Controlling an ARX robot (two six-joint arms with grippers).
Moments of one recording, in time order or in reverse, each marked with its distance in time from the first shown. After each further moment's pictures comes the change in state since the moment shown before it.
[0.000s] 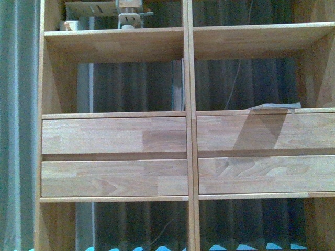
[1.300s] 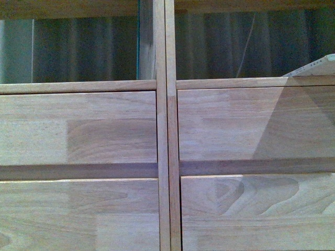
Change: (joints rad) left arm 0.000 0.000 0.000 0.000 0.003 0.000; right arm 0.000 0.000 0.000 0.000 0.003 0.000
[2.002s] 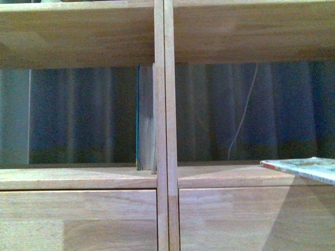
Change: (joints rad) left arm 0.000 0.000 0.000 0.000 0.000 0.000; right arm 0.000 0.000 0.000 0.000 0.000 0.001
